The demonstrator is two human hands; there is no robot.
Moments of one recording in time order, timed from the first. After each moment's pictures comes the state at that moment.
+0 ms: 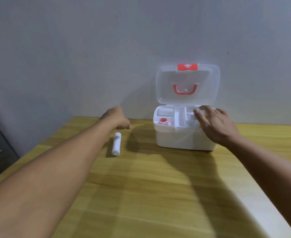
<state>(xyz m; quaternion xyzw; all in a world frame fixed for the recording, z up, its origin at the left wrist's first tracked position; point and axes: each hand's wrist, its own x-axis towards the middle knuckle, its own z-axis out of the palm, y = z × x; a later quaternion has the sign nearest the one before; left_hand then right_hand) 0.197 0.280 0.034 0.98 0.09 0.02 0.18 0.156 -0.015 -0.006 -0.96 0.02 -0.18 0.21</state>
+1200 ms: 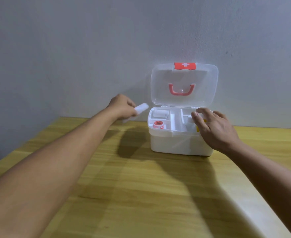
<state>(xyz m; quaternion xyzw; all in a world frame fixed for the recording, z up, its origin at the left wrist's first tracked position) 0.235 0.257 0.043 0.94 -0.04 0.05 0.34 0.151 -0.009 -0.006 -0.95 0.04 -0.19 0.23</state>
